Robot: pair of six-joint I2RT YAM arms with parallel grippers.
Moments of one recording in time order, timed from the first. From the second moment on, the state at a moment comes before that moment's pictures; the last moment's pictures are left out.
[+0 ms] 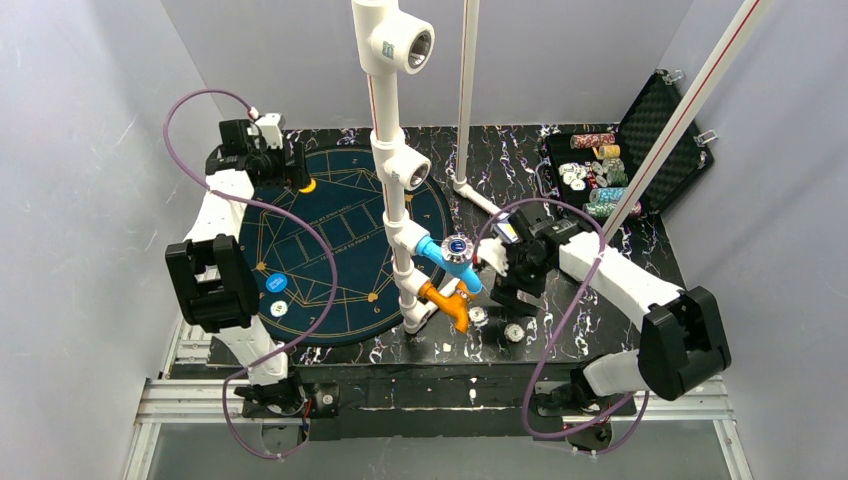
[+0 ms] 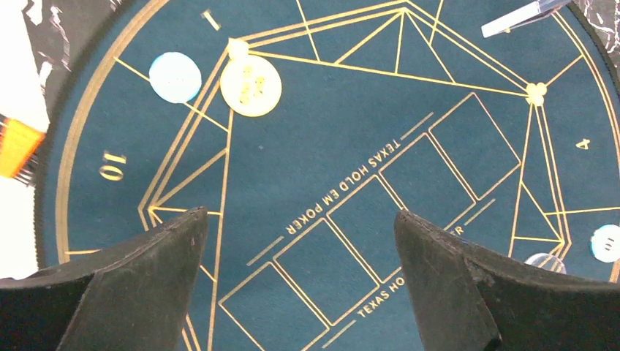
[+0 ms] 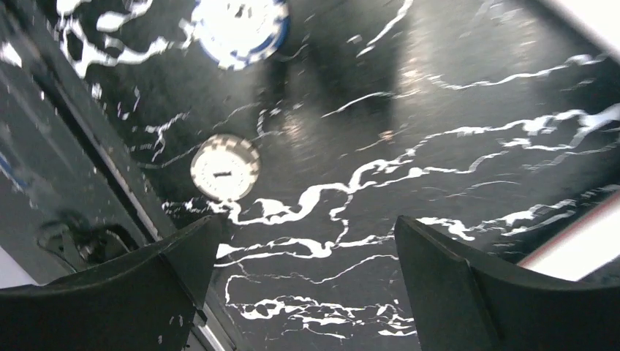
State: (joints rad) left arm 0.16 1.77 1.52 -0.54 0.31 0.16; right arm 0.51 1.38 0.99 -0.95 -0.28 -0.77
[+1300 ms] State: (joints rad) left arm 0.08 1.55 1.25 -0.43 0.31 0.03; right arm 0.64 1.28 0.65 -0.79 -0.36 -1.07
